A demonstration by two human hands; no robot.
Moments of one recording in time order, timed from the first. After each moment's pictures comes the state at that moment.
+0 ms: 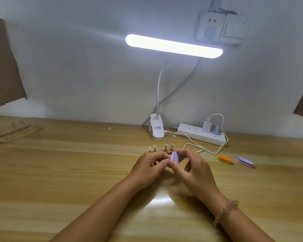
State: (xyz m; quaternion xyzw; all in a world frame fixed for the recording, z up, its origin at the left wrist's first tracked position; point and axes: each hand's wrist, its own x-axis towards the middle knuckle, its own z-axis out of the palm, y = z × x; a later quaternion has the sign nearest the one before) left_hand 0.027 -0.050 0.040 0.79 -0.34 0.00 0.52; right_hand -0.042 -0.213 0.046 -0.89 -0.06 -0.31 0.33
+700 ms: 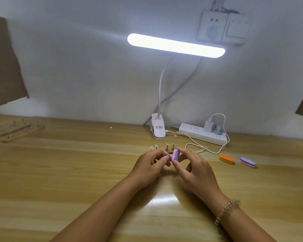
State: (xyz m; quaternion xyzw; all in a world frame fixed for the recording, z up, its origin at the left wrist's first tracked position) left_hand 0.028 -0.050 0.041 0.78 -0.31 0.00 0.55; right_hand -0.044 -0.211 0.049 -0.91 -0.03 -0.30 0.27
